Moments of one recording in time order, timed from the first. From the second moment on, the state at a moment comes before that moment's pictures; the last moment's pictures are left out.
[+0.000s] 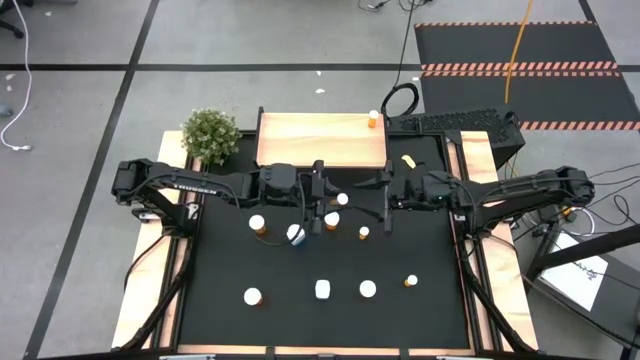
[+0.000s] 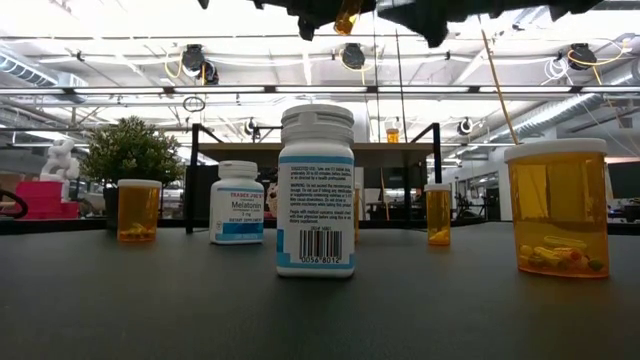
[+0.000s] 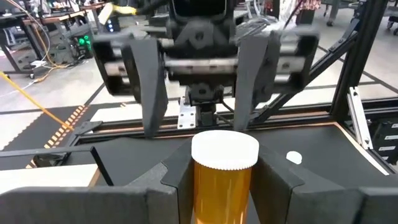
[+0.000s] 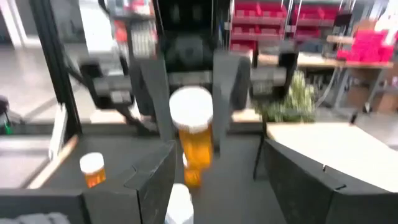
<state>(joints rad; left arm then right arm) 0.01 1.57 1.16 0.24 0.06 0.10 0.04 1.06 0.65 0.32 0.11 -0.01</state>
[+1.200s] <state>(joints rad) -0.01 1.57 1.16 0.36 0.05 0.10 0.04 1.29 0.65 0.68 0.03 -0.04</state>
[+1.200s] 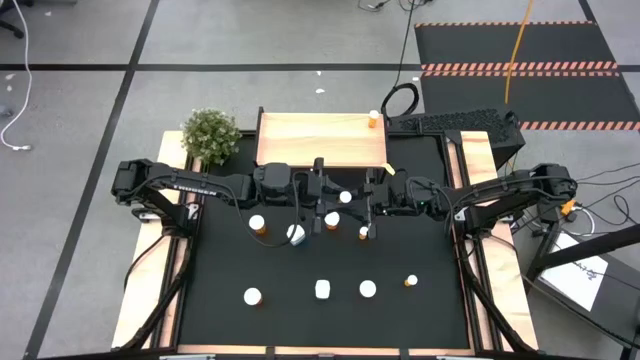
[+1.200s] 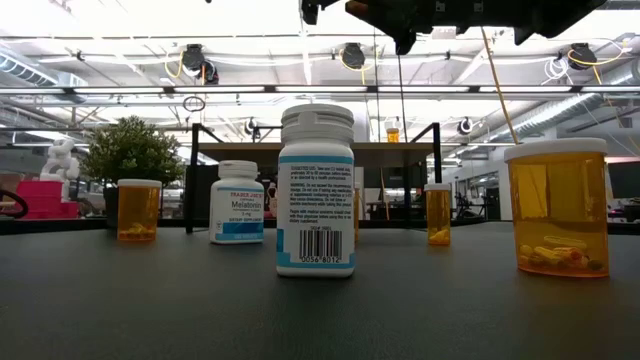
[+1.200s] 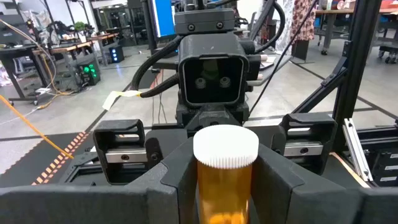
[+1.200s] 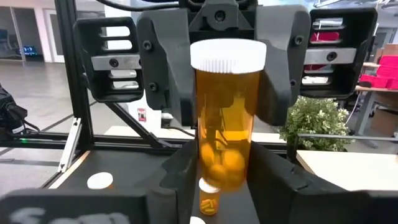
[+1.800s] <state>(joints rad) -0.01 1.57 1.16 0.27 0.05 0.12 0.04 1.28 0.65 0.67 0.03 -0.04</state>
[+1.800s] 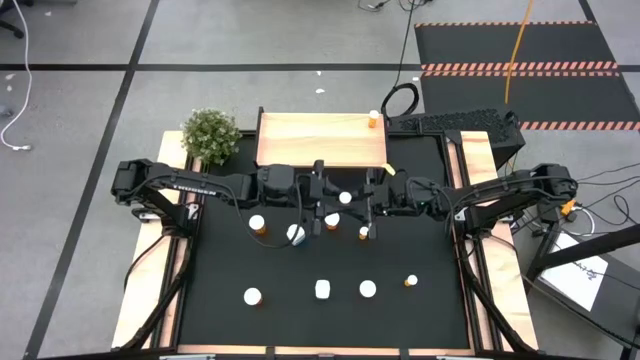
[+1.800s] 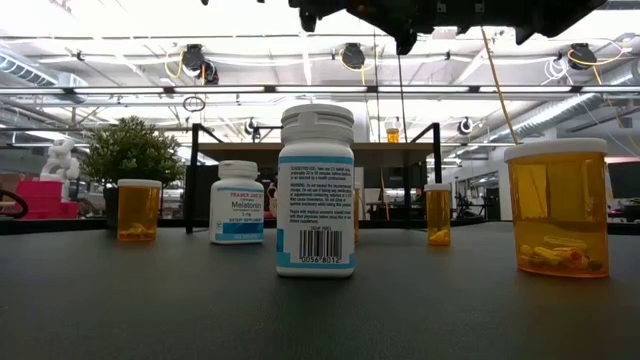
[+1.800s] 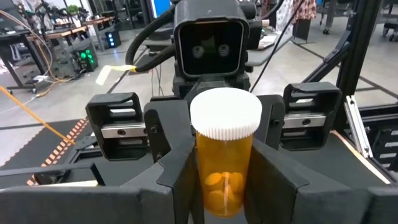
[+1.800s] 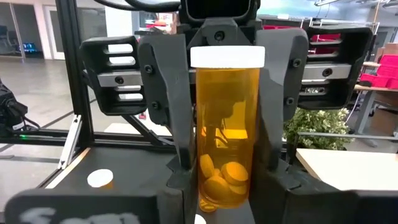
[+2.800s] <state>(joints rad) 0.01 1.57 1.16 0.23 0.05 0.15 0.03 1.22 0.65 0.50 0.03 0.01</state>
